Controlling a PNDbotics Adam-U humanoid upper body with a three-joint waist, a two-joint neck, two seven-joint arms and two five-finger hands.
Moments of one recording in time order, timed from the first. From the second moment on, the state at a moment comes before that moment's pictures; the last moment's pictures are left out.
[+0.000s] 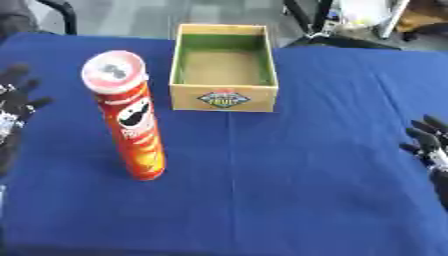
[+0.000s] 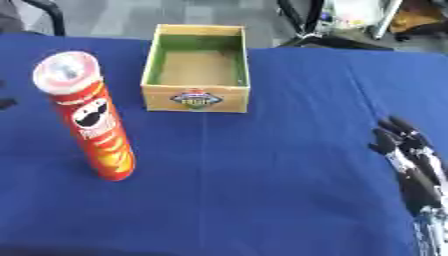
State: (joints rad) left arm -0.19 0.32 0.29 -1.66 0.22 -0.17 -0.33; right arm -0.16 -0.18 -0.23 -1.55 -0.22 -0.14 0.25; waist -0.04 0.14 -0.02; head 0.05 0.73
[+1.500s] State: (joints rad) left arm -0.20 0.32 0.09 -1.70 0.11 -0.15 -0.42; right arm -0.16 -0.18 -0.23 -1.55 -0.22 -0.14 0.26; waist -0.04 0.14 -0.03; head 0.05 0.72
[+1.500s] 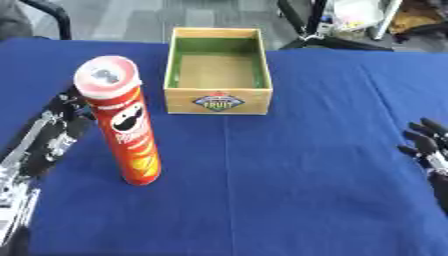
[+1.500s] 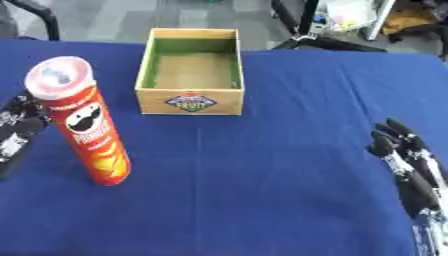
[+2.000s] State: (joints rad) left arm -0.22 0.31 0.06 -1.69 0.09 -0.15 -0.43; right arm -0.16 -0.18 -0.23 -1.55 -0.22 -0.14 0.26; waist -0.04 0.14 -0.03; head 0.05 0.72
